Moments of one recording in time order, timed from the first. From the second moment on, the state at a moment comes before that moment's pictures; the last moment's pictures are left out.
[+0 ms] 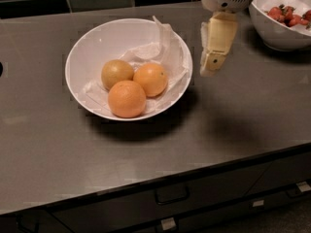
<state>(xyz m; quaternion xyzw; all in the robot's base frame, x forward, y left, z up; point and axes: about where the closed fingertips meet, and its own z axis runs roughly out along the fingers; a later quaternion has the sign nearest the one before) 0.524 -0.091 1.020 -0.72 0.66 -0.05 0.20</state>
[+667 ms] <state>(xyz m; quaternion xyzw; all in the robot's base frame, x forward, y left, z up) 0.538 -0.051 1.010 -0.75 0.62 -0.02 0.20</state>
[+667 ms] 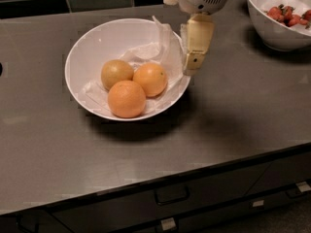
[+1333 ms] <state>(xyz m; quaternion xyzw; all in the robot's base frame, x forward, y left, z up) 0.544 -0.019 0.999 -0.78 0.59 0.00 0.20</state>
